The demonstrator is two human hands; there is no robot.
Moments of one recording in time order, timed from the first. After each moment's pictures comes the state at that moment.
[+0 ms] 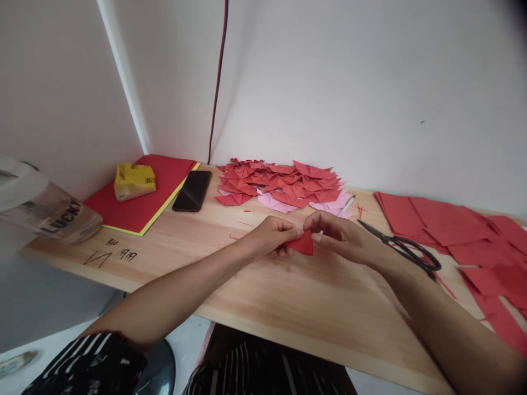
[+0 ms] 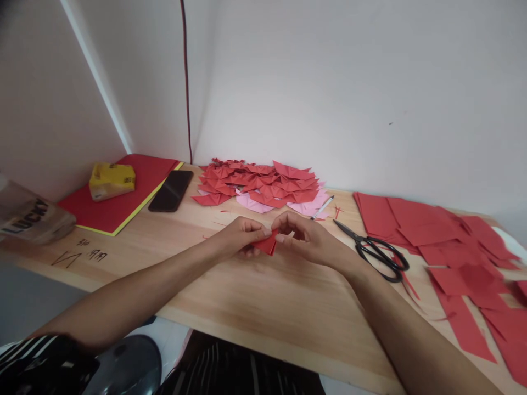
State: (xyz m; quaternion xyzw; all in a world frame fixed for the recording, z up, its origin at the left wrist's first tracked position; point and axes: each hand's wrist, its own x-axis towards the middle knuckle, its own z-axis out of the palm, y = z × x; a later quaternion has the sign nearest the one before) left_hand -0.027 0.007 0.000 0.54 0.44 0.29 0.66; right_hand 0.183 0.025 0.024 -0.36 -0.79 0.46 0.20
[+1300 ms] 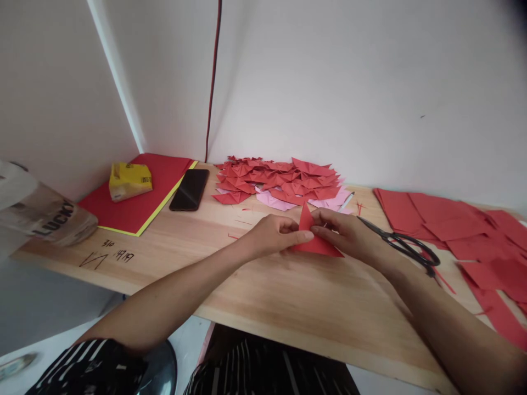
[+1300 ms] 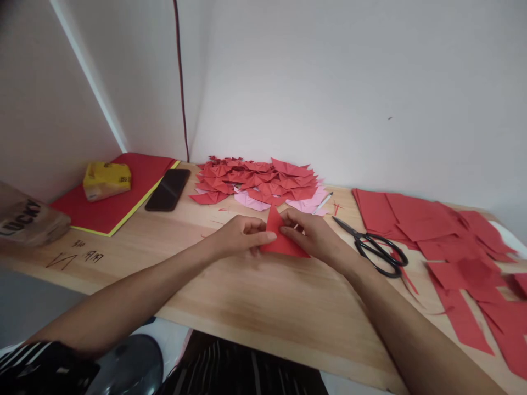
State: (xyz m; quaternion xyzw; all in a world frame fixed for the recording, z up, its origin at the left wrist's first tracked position) left_hand -0.026 0.005 0.004 0.60 0.41 0.31 0.62; right_hand 0.186 0.028 0.019 -0.41 -0.82 0.33 0.20
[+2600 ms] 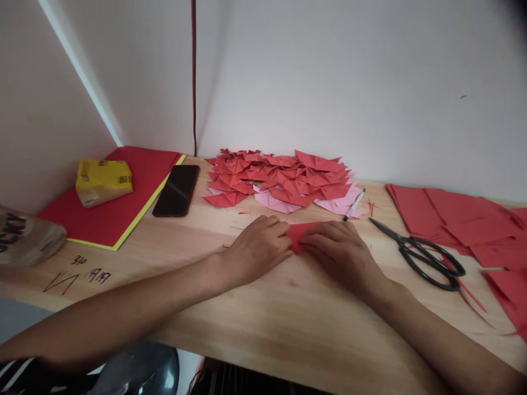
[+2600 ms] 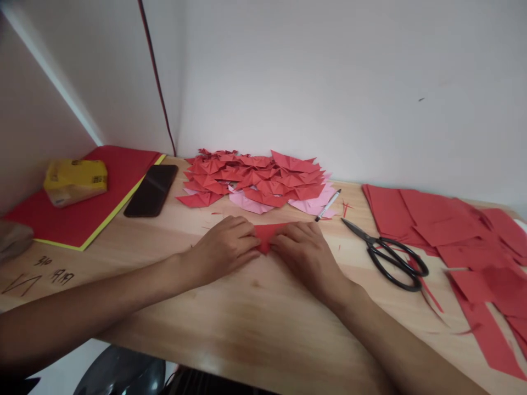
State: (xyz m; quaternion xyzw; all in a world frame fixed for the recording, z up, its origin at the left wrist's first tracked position) left_hand -0.054 0.012 -0.008 0.93 0.32 0.19 0.00; right_hand 0.175 0.016 -0.021 -0.35 -0.90 0.05 0.24
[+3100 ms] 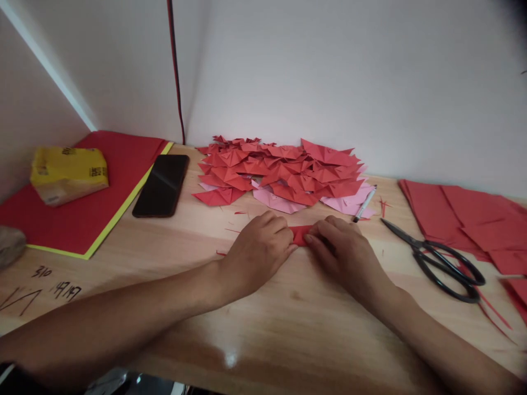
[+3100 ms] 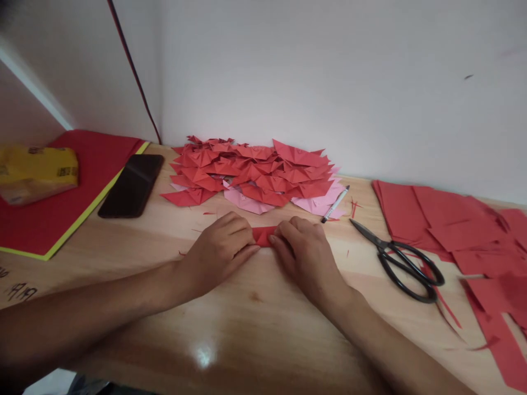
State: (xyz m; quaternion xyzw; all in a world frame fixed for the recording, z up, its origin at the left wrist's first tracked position) left_hand -0.048 0.016 -0.012 0.89 0.38 0.25 0.07; right_hand 0.156 0.024 -0.015 -0.48 -0.85 0.10 0.20
